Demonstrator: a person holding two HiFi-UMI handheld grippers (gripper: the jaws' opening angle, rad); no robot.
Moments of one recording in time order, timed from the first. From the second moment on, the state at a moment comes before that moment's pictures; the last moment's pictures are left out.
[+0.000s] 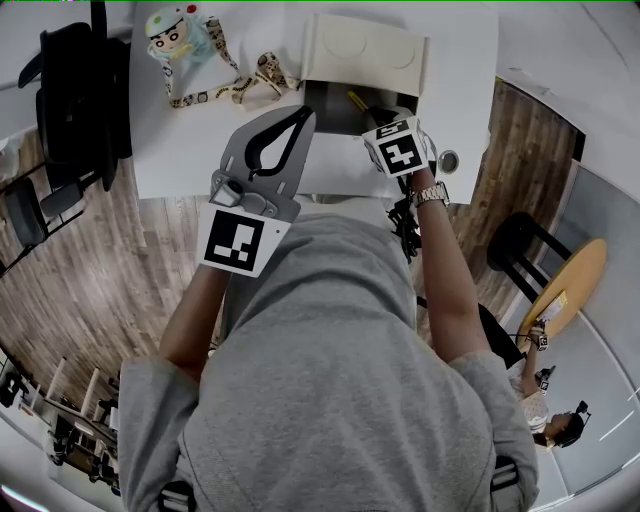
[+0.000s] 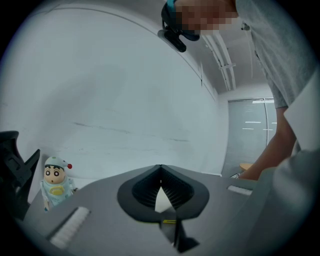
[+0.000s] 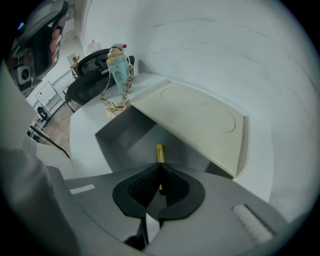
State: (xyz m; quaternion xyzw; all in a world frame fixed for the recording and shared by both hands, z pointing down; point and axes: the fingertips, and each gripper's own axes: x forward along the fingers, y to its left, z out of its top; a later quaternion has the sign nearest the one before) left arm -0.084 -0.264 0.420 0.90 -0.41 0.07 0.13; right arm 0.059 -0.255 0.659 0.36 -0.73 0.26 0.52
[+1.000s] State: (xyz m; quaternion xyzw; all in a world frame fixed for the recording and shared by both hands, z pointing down) left arm -0.068 -0.227 0.404 0.91 -0.40 0.06 0.11; right arm 0.052 -0.263 0.533 0.44 -0.80 0.25 0.31
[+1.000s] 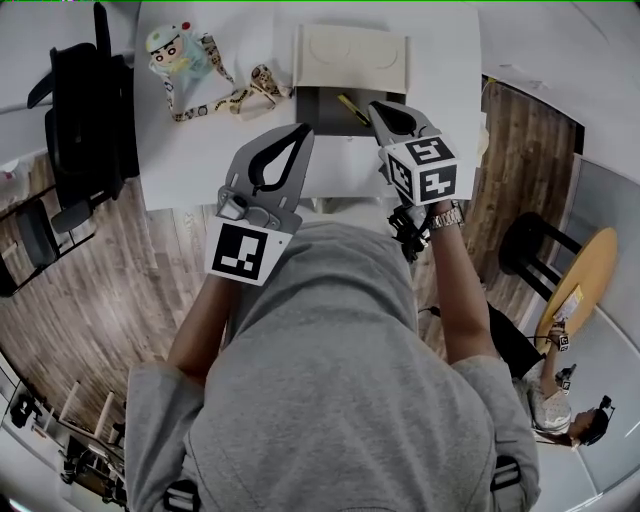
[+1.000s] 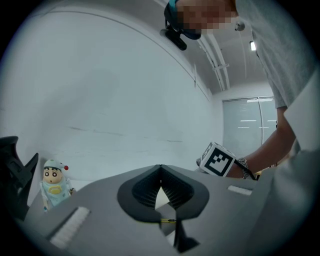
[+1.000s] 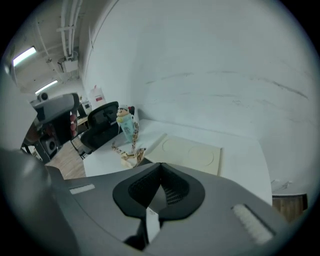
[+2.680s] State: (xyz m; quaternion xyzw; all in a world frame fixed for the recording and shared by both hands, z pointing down) left arm -0.058 -0.208 0.334 0.91 -0.42 -0.01 0.03; right arm 0.058 -0.192 0.319 0.53 -0.83 0.13 0.05
